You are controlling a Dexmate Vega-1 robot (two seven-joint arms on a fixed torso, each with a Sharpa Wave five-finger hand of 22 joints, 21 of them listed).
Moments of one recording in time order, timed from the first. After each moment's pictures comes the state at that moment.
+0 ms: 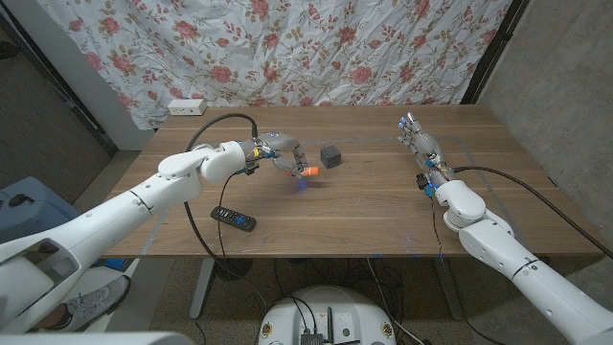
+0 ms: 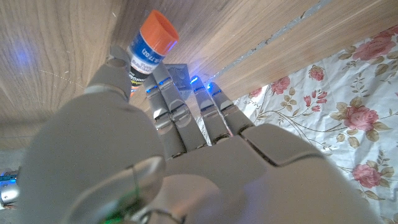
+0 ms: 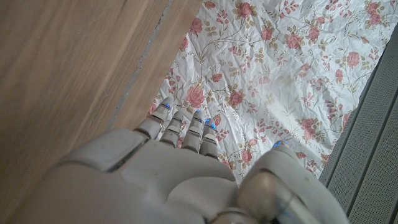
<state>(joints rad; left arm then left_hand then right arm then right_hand) 0.61 0.86 0.68 -1.71 0.60 -0.22 -0.17 0.94 0.01 0.31 -0.17 0.19 1.04 -0.12 0.19 0.18 1.12 -0.22 0.18 0.19 0.61 -0.06 0.18 0.17 0.38 -0.03 0.19 0.17 -1.05 -0.63 -0.32 -1.62 0.46 0.25 -0.18 0.30 0.09 0.01 0.00 0.23 0.18 -0.09 0.17 0.18 0.22 -0.05 0.18 0.18 0.05 -0.02 0.24 0.21 0.22 -0.01 0.19 0.16</state>
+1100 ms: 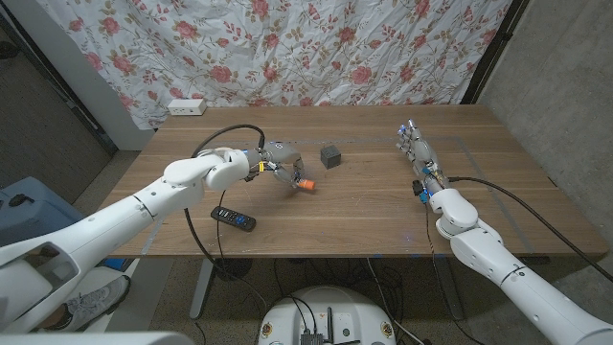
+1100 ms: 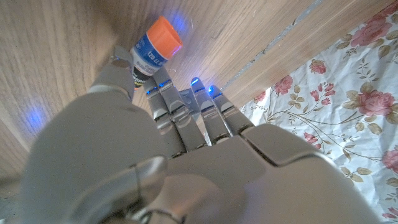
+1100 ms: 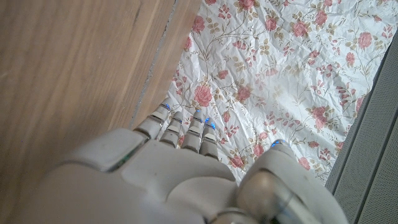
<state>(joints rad) 0.63 0.87 0.72 -1.74 0.81 -0.19 -0.18 0.96 0.02 0.31 -0.17 0.19 1.02 -0.14 0.19 0.19 1.09 -0.22 0.18 0.19 0.59 -0.05 0.18 0.17 0.33 -0.03 0.18 0.17 -1.04 -0.57 -0.34 -1.55 0.49 0.31 -0.19 0.30 0.11 0.01 0.01 0.23 0.19 -0.08 0.18 0.18 0.22 -0.05 0.18 0.18 0.05 -0.02 0.23 0.21 0.22 -0.01 0.19 0.16</state>
